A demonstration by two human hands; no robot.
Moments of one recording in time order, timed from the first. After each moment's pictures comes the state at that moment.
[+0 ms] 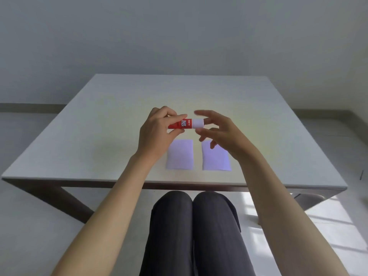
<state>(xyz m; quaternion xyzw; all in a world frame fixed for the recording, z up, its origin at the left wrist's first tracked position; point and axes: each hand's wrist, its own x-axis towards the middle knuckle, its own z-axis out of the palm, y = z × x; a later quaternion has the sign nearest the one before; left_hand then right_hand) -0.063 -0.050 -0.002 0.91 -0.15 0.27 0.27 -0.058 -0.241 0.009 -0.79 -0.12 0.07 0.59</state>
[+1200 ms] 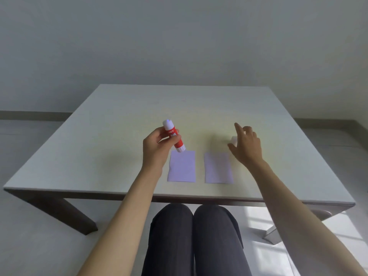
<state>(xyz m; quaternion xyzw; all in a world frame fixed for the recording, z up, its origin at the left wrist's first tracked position) -0.059 -0.056 -0.016 0.70 0.08 0.13 0.70 0.001 -0.295 -0.055 -0.98 0.01 -0.09 0.16</state>
